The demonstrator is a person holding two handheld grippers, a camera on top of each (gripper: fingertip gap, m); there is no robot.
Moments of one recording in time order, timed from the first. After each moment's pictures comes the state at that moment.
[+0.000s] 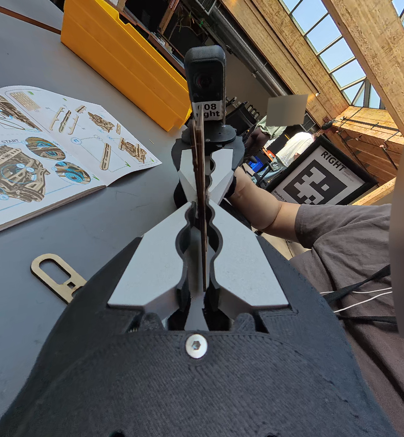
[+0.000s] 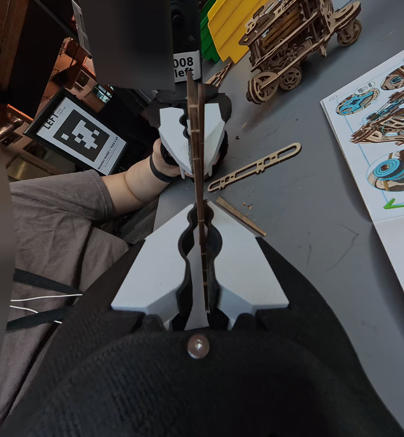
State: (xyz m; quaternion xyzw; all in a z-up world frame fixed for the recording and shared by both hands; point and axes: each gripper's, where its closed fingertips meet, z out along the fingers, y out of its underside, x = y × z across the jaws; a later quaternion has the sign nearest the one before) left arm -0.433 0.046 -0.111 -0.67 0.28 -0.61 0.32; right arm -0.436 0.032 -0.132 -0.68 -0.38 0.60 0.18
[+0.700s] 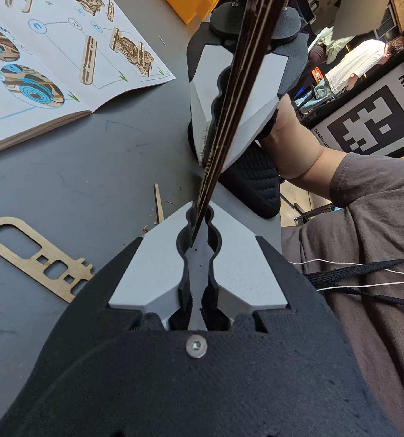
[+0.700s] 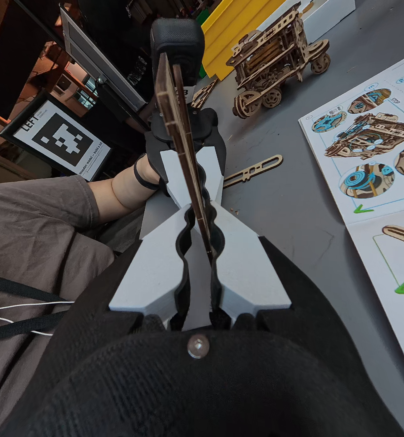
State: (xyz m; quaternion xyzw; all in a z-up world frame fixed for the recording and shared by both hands) left arm -0.419 0.020 -0.168 -0.76 0.35 -0.51 0.20; right arm -0.433 0.043 -0.130 -0.69 -0.38 0.58 0.22
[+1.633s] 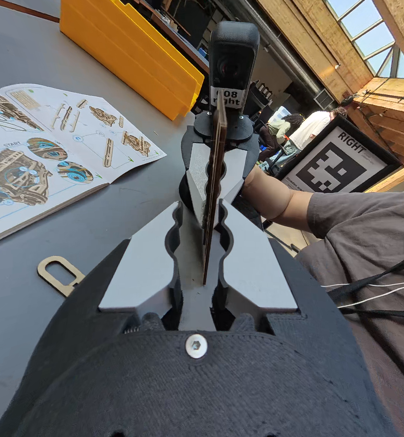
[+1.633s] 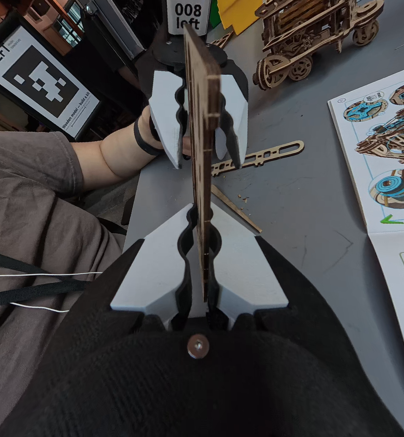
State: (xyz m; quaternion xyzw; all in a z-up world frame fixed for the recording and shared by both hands) left arm -0.431 0.045 -0.116 -0.69 0.31 -0.58 0.32; right arm -0.437 0.022 -0.142 -0.68 -0.46 0.53 0.20
